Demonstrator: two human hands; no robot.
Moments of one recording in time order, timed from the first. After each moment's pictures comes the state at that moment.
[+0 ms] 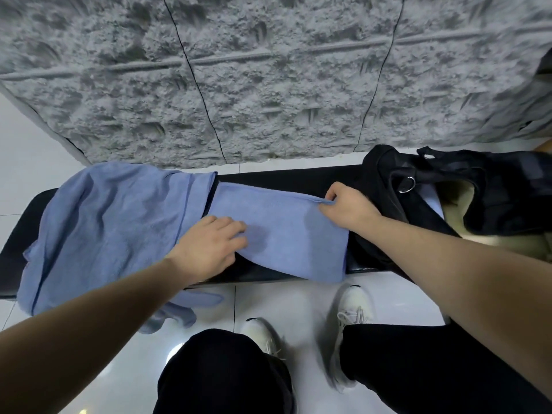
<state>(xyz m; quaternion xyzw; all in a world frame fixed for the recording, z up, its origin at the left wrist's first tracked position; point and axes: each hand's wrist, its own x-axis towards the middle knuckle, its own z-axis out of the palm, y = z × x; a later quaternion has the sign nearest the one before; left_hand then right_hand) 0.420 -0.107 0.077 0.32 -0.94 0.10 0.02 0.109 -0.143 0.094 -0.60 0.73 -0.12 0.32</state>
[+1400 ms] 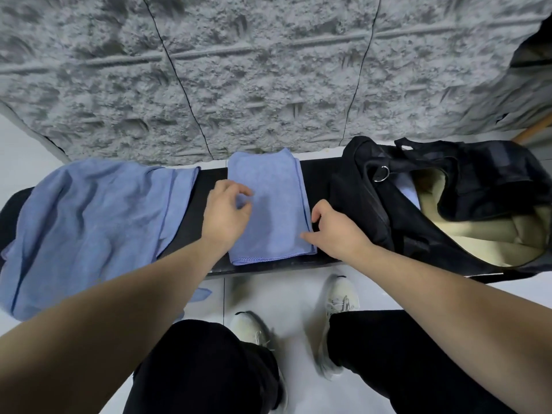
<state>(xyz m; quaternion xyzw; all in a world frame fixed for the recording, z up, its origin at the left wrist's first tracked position) 0.333 -0.132 0.067 0.62 -0.69 -0.21 0.30 0.106 -0.078 0.086 -0.62 0.69 -0.12 0.36</state>
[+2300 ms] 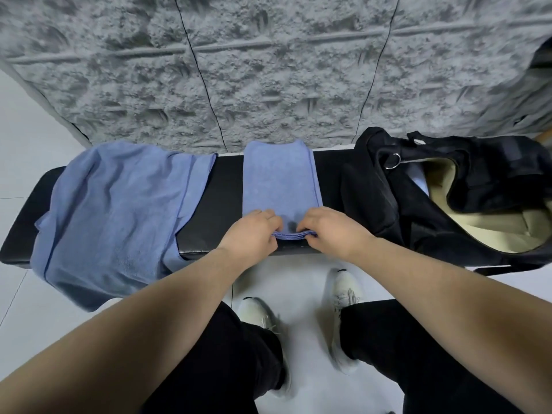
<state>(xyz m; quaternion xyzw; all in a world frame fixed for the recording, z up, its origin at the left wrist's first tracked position) 0.327 -0.060 0.076 0.50 -0.85 -0.13 0.03 0.120 -0.061 0.080 -0.85 0.49 -0.02 0.21</state>
